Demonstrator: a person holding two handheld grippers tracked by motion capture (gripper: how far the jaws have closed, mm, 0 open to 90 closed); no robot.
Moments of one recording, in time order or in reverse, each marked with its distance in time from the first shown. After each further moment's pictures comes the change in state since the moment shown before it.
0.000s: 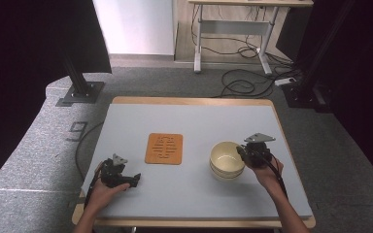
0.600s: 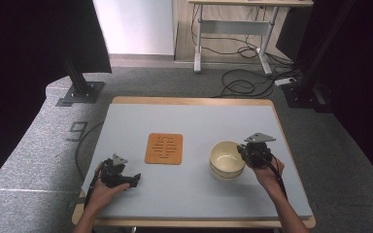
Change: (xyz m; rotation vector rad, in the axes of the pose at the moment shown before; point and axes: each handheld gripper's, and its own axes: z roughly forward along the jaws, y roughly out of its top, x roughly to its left) left arm 0.000 0.000 0.000 0.000 0.000 0.000; right arm 0.001 0.002 -0.003 -0.015 -0.011 -0.013
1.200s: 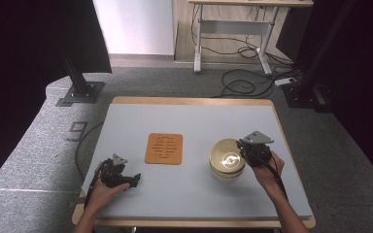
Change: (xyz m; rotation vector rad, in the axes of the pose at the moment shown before) left arm 0.000 0.000 0.000 0.001 0.000 0.002; right arm 0.013 0.014 -0.014 -0.092 -0.080 -0.111
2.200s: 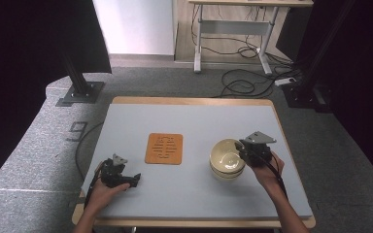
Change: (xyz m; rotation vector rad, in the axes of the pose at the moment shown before) left arm 0.000 0.000 0.000 -0.002 0.000 -0.002; right arm -0.004 -0.004 0.002 -0.007 0.060 0.046
